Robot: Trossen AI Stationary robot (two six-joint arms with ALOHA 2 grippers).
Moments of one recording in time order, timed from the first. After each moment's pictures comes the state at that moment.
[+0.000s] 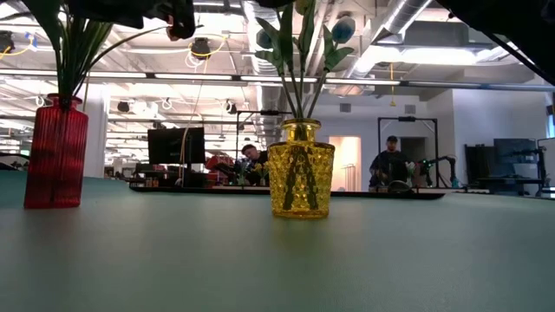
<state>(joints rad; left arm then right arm) -1.20 1.23 1.09 -1.36 -0.49 -1.27 0.27 2.55 2.22 0.37 0.76 -0.16</state>
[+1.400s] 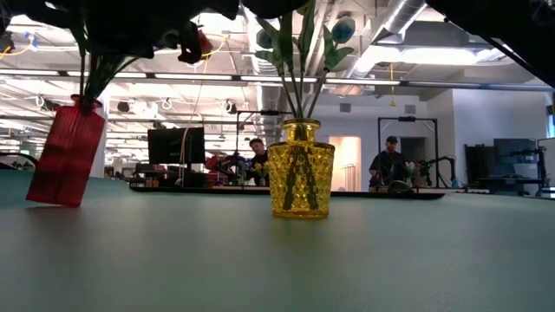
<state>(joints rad) -1.31 1.11 1.19 -1.57 -0.51 -1.48 0.24 2.55 2.22 0.21 0.76 -0.03</state>
